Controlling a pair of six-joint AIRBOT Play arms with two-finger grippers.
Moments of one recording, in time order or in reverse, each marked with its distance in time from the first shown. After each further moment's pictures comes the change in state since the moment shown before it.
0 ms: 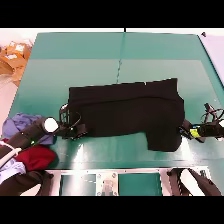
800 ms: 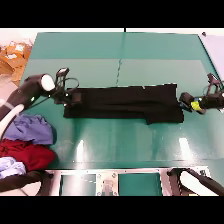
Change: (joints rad) left arm 0.146 -0.320 0.645 0.203 -0.232 0.125; right arm 0.181 -0.290 0.410 0.079 -0.098 0.030
